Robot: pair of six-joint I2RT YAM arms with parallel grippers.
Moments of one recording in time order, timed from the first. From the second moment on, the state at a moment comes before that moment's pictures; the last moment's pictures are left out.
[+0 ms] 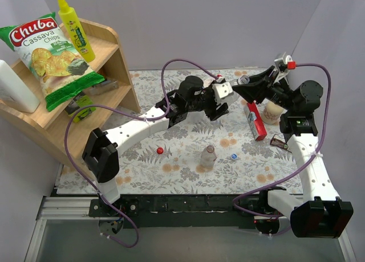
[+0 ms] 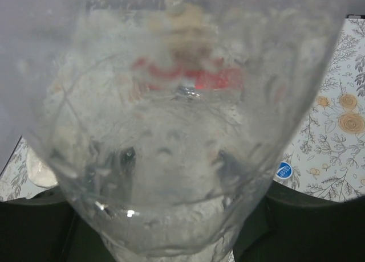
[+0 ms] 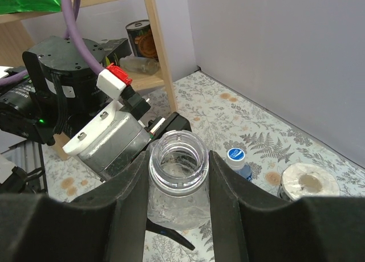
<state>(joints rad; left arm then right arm) -0.85 1.76 1.55 -0.07 0.37 0.32 0.03 1.06 1.03 0.33 -0.99 0.41</state>
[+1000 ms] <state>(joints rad) -0.64 1.24 1.14 -0.13 0.61 0.21 0.02 1.30 1.09 -0.90 -0.89 -0.98</state>
